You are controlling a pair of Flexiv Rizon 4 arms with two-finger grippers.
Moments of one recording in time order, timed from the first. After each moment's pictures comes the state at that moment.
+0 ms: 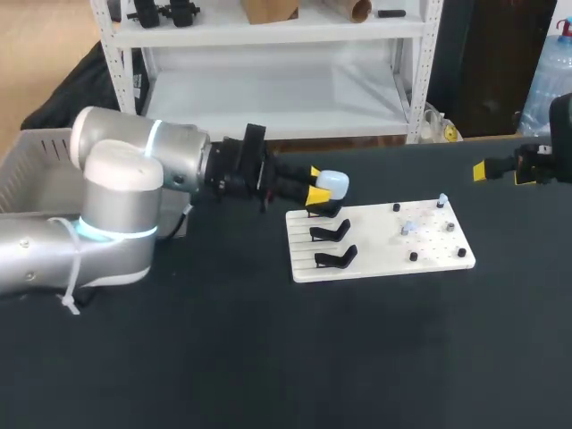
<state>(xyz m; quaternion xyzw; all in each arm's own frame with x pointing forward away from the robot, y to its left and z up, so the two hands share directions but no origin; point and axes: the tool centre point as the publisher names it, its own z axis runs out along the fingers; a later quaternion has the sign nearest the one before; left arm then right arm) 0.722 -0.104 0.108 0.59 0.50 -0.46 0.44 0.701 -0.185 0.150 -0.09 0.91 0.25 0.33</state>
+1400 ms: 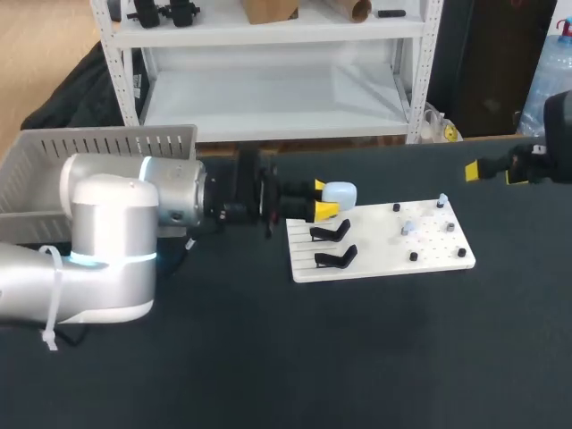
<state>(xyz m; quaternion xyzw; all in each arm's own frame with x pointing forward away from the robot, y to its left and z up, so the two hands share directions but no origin) 0.673 -0.112 0.128 0.54 0.49 -0.47 0.49 0.687 -0.165 0.159 -0.11 0.90 0.26 0.33</state>
